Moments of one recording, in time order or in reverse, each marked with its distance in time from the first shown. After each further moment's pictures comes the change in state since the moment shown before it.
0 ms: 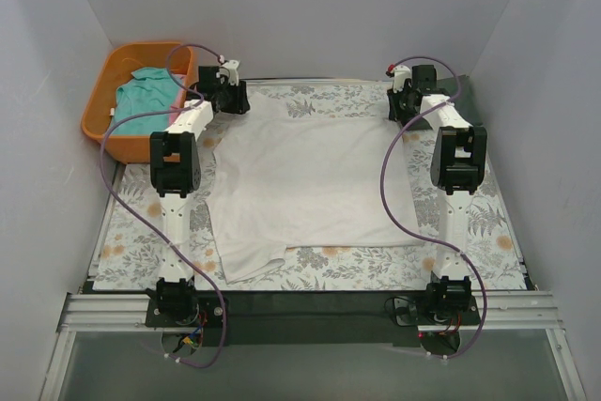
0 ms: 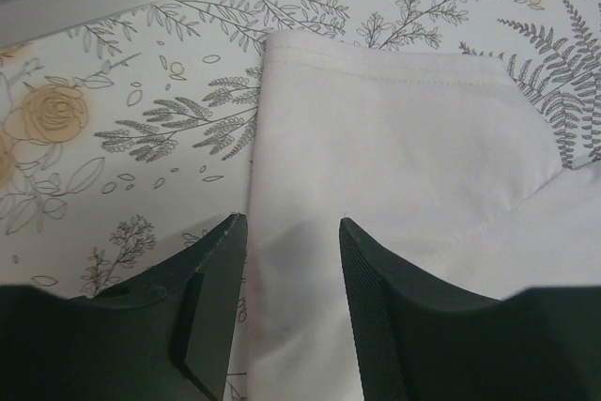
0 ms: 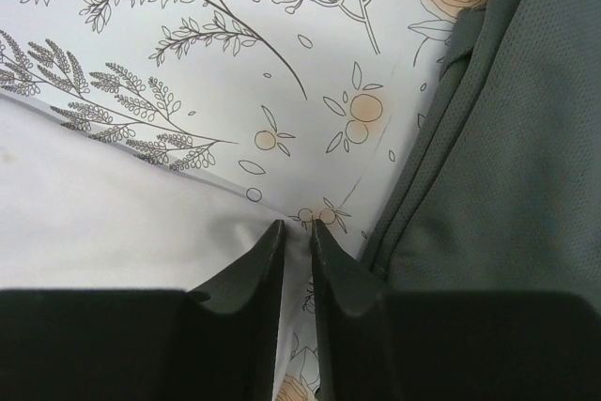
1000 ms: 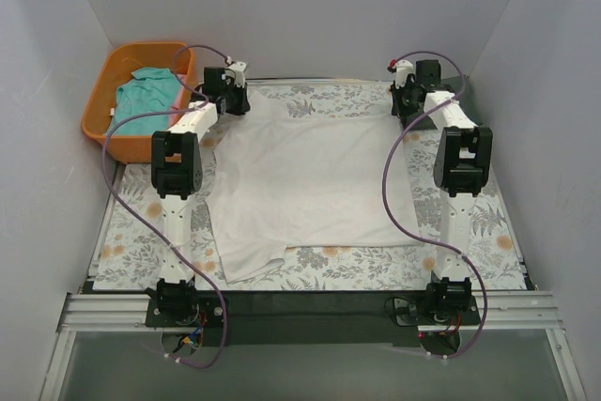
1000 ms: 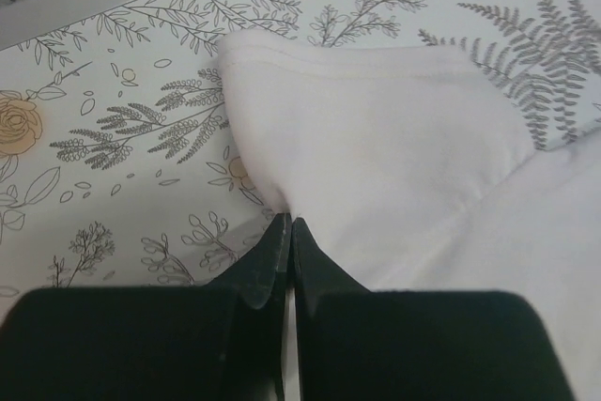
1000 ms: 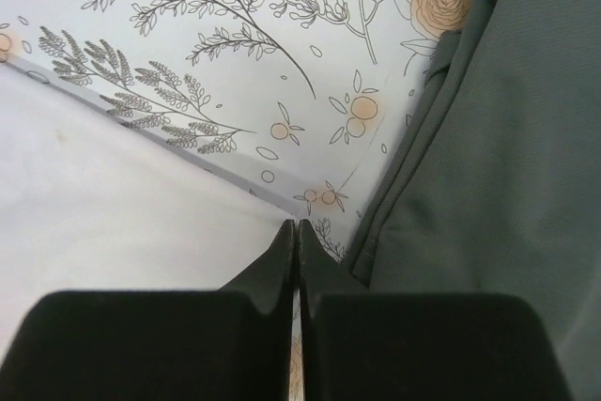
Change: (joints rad) left arm -0.033 -0.020 -0.054 0.046 -0.018 0.039; right arm -0.005 -0.054 -0.016 -0.026 -0.027 -0.032
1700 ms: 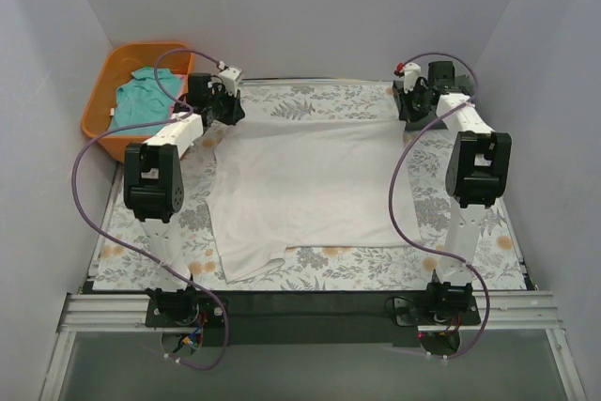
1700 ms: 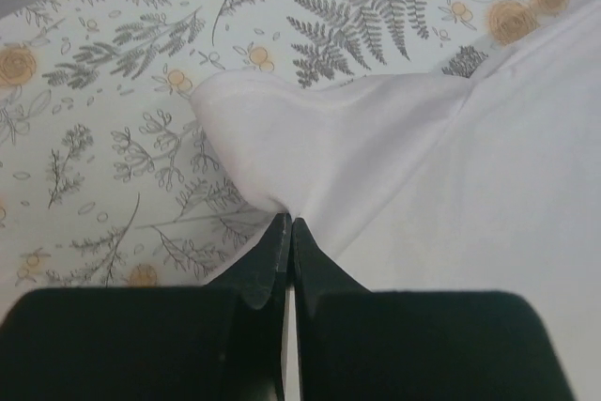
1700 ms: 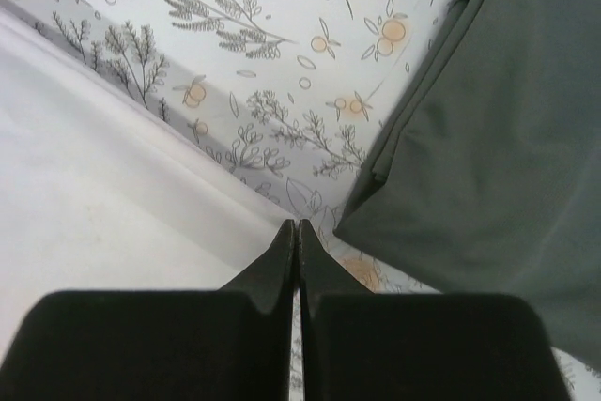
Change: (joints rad) left arm 0.014 -0.415 -0.477 0.097 0.109 0.092; right arm -0.029 -0.213 -0.212 -0.027 -0.066 -0.108
